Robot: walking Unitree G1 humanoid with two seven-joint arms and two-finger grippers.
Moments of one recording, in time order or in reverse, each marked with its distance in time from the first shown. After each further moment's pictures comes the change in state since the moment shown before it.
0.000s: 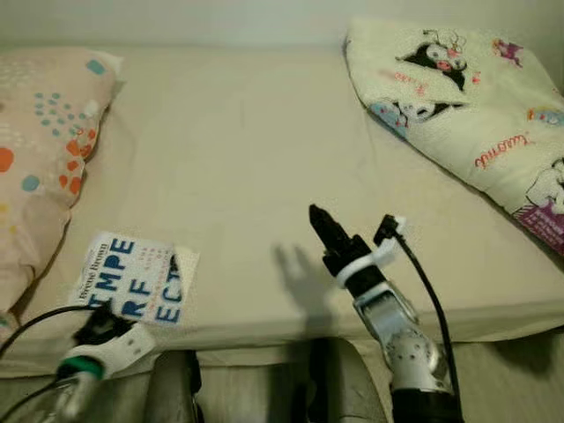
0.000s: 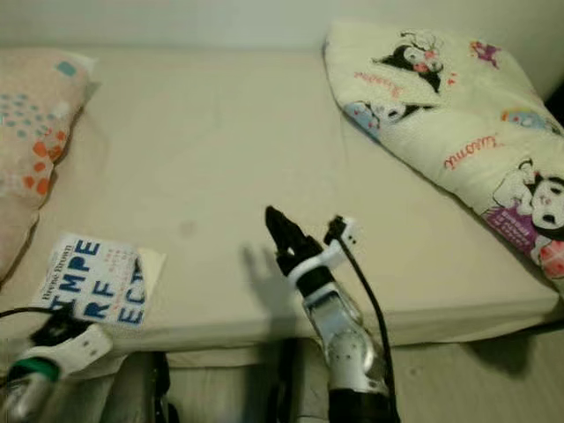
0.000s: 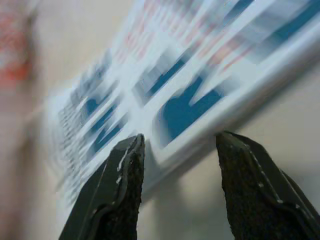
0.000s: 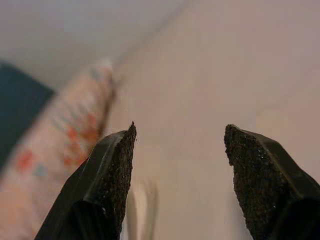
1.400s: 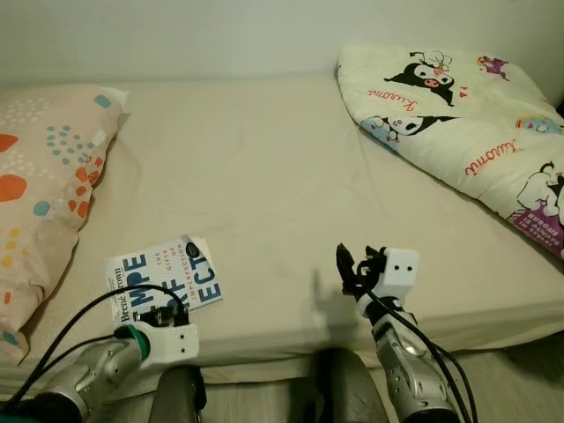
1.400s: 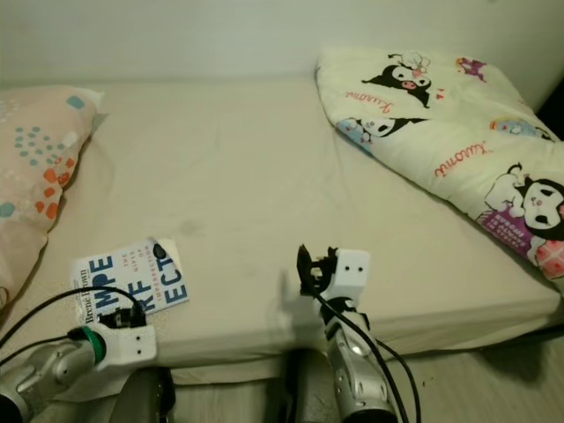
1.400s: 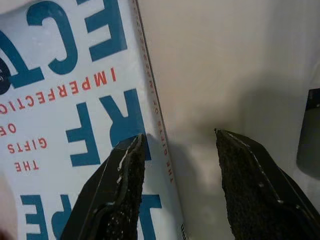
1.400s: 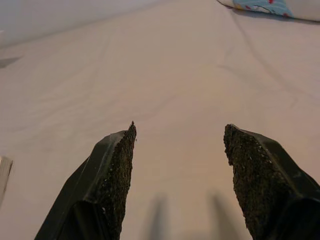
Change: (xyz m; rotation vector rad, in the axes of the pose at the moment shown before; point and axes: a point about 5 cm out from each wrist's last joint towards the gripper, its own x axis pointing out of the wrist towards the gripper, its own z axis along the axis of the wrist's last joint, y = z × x) left arm 0.019 0.004 -0.005 0.768 0.041 -0.550; right arm -0.029 -0.055 -0.010 -0.433 -0.044 -0.270
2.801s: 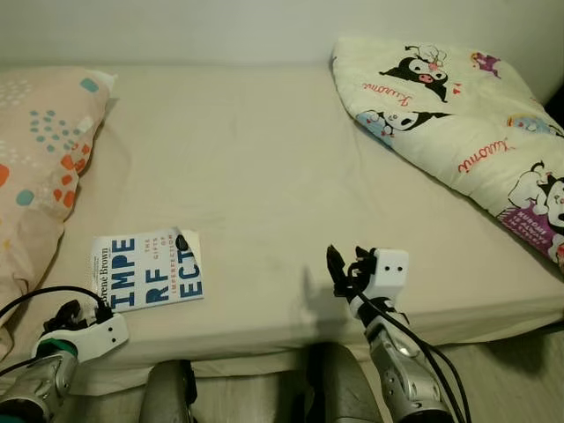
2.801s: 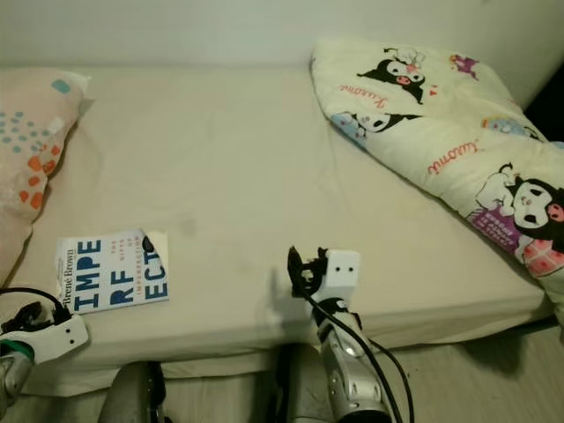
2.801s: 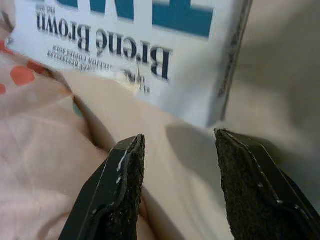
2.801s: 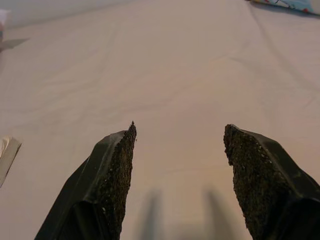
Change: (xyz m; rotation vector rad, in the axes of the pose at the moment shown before) left arm -0.034 0.013 -0.093 -0.002 0.476 0.341; right arm 0.003 0.013 0.001 -0.013 0.001 0.066
